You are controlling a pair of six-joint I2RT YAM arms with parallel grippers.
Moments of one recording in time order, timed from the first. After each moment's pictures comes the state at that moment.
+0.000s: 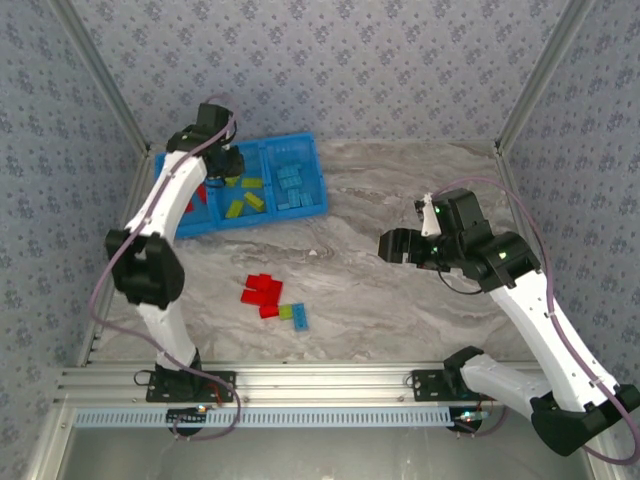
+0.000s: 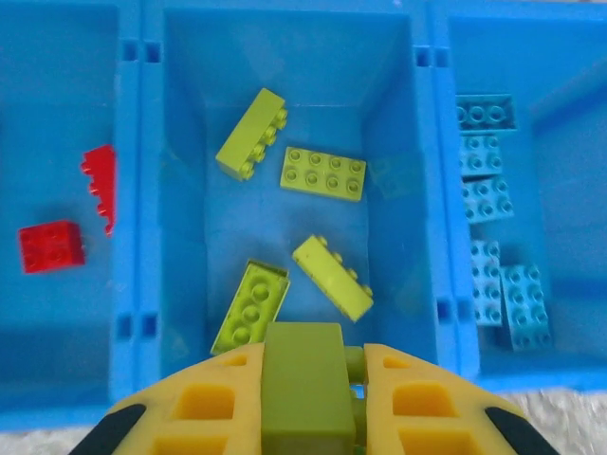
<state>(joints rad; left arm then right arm) -0.22 1.93 1.91 -0.95 -0.09 -0.36 0.47 1.00 1.24 -1.08 -0.23 0.54</state>
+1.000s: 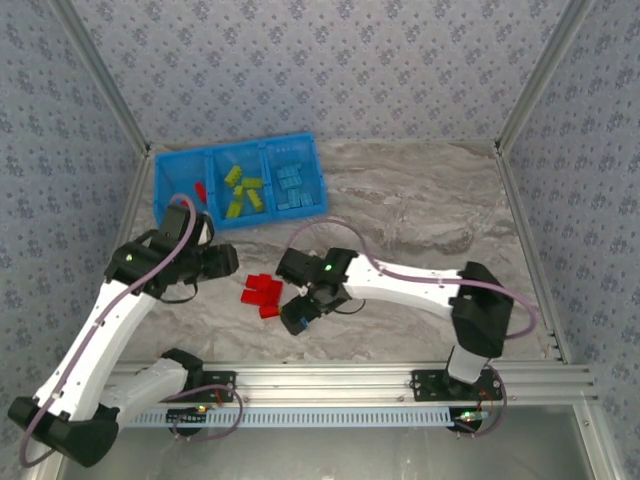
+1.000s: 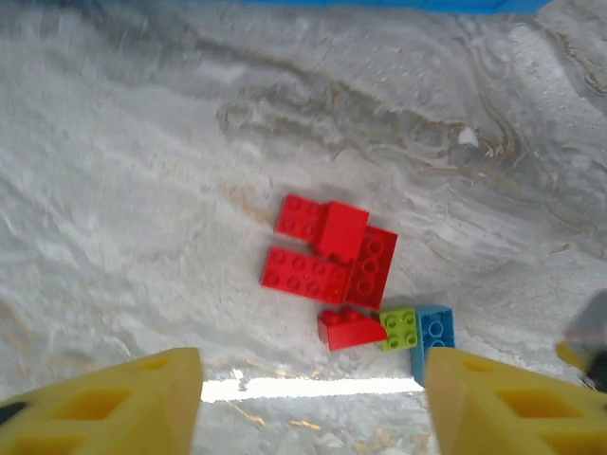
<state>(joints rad) -0.43 0.93 1.12 -1.20 -0.03 -0.56 1.13 1.74 1.33 -0.91 -0.03 0.44</state>
